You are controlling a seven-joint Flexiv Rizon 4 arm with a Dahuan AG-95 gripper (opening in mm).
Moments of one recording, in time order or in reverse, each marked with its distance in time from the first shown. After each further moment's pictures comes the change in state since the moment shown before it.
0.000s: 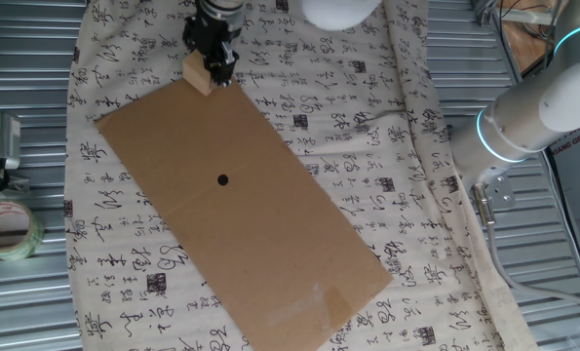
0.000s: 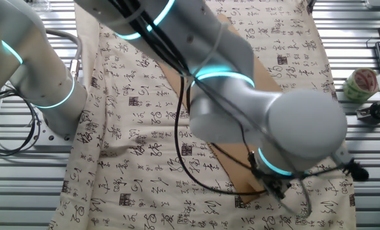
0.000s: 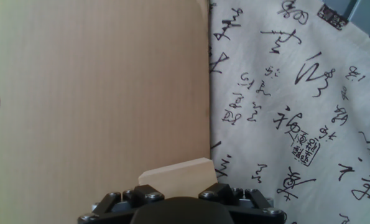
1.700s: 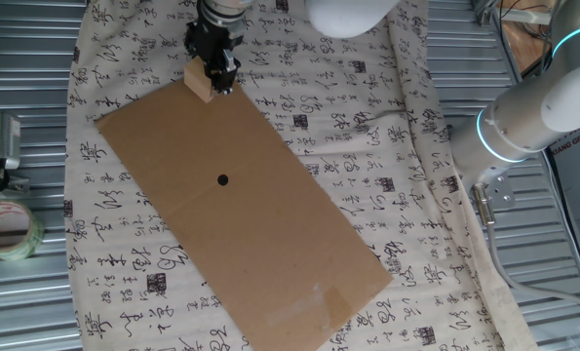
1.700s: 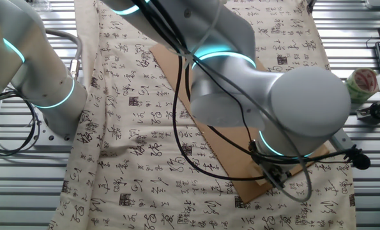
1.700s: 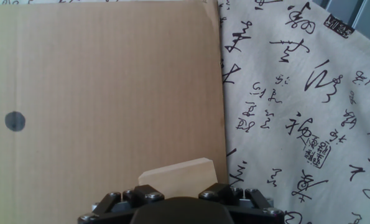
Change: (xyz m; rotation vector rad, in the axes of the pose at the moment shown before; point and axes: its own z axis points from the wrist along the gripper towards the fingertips) arm -0.011 0.018 -0.013 -0.017 -0.010 0.032
